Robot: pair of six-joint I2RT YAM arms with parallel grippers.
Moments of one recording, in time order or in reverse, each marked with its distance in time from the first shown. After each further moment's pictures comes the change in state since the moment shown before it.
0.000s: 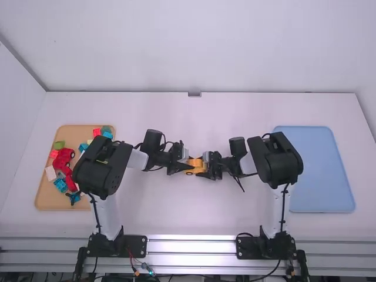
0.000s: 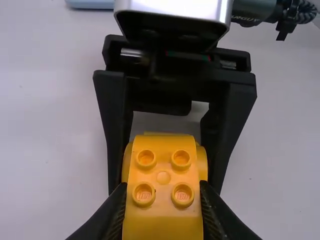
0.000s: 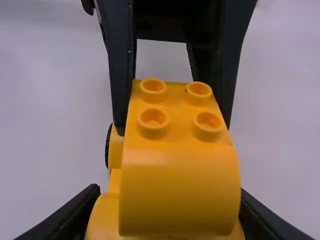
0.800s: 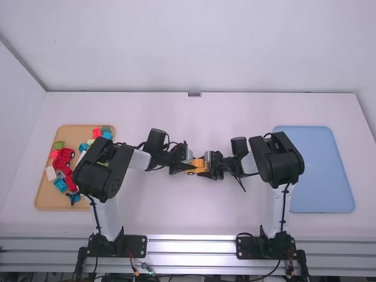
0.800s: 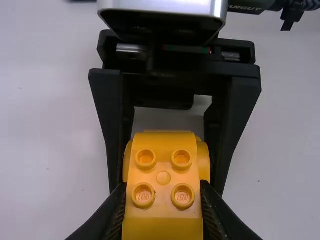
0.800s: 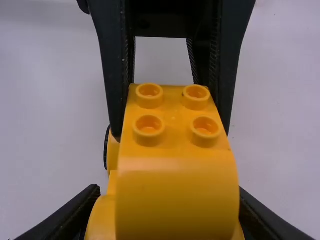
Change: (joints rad) left arm -0.042 -0.023 0.018 -0.062 -0.087 0.039; right arm -0.014 0.000 0.000 -0.006 -0.011 -0.001
